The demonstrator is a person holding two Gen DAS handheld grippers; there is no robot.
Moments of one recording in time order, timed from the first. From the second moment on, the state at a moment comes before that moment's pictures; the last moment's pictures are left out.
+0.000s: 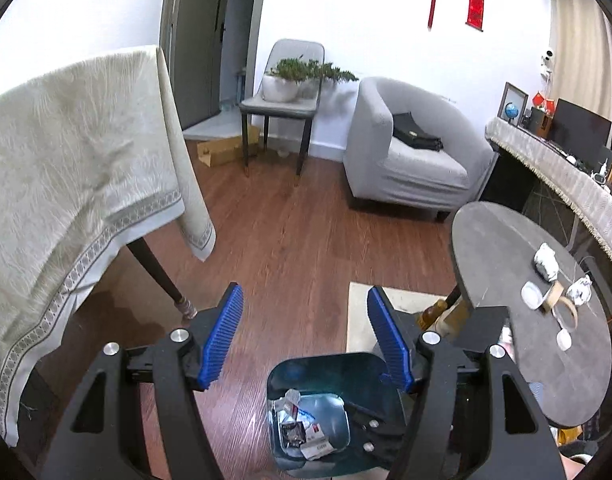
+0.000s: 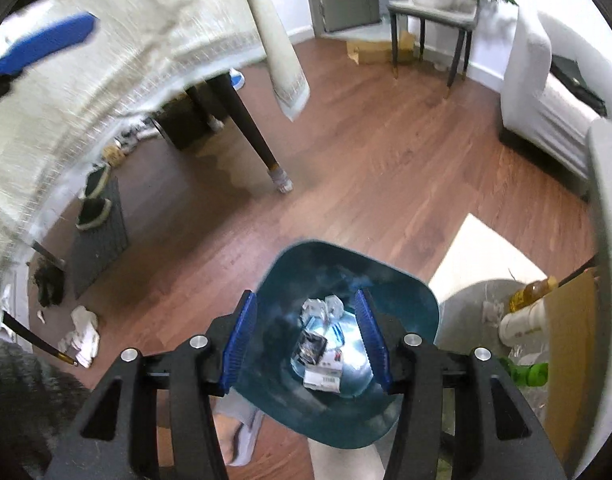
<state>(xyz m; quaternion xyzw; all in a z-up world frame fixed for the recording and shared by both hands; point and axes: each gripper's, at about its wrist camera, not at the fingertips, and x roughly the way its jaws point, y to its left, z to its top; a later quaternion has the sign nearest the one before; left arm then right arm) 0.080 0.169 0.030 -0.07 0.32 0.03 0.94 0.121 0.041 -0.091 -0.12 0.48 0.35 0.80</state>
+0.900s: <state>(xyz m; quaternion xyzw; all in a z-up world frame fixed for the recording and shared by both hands) 0.109 0.033 0.054 -0.02 0.29 -0.09 0.95 0.121 -0.153 0.037 -0.06 0.35 0.23 0.91</state>
